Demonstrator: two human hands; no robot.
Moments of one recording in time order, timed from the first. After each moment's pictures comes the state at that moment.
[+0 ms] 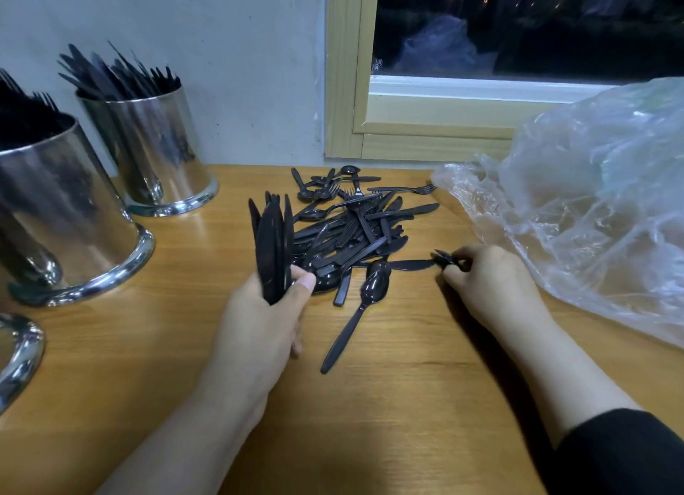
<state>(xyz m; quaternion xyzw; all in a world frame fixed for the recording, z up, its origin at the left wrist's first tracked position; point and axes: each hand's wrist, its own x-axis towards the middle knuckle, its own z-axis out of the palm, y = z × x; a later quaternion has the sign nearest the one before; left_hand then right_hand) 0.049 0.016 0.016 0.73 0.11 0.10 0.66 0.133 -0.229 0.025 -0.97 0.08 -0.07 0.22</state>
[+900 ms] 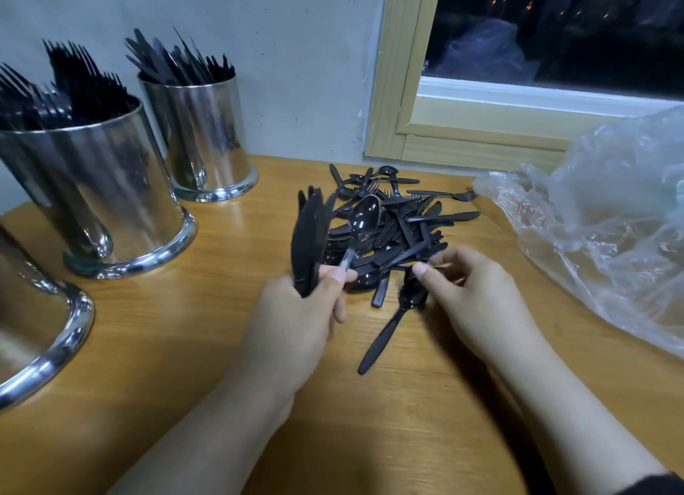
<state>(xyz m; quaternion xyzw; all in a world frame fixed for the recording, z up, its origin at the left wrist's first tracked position) 0.050 0.030 0.014 0.72 0.10 0.07 0.68 0.108 -0.165 0.031 -0.92 -0.01 -0.07 0.39</state>
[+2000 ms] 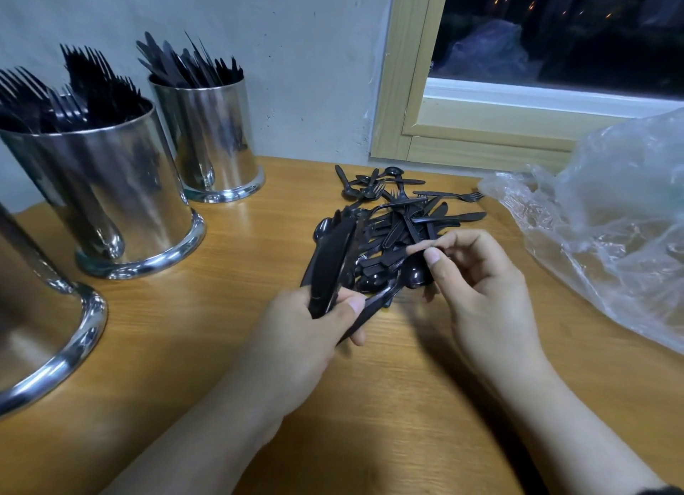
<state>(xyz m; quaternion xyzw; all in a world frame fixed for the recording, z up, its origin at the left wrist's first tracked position) 0.028 0.041 0.029 0.78 0.09 -0.01 0.61 0.092 -0.145 0.027 -0.74 -0.16 -0.16 0.63</state>
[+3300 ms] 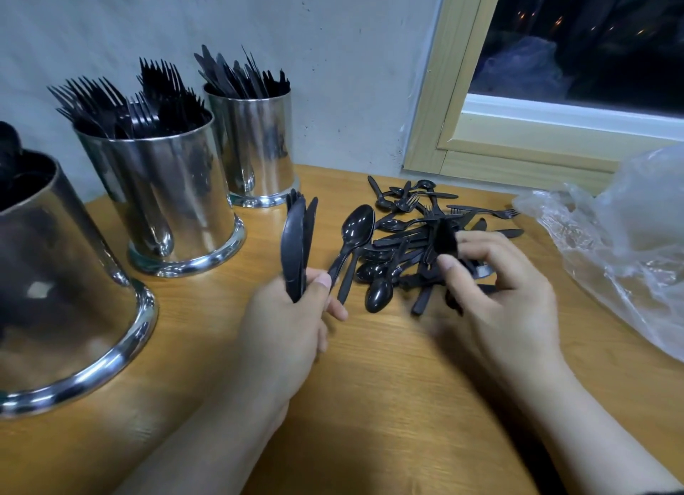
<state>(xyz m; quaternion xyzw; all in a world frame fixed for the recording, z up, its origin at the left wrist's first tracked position) 0.031 0.076 0.023 0.72 0.16 0.14 0.65 0.106 -0.127 0.029 -0.81 -0.24 -0.29 0.46</state>
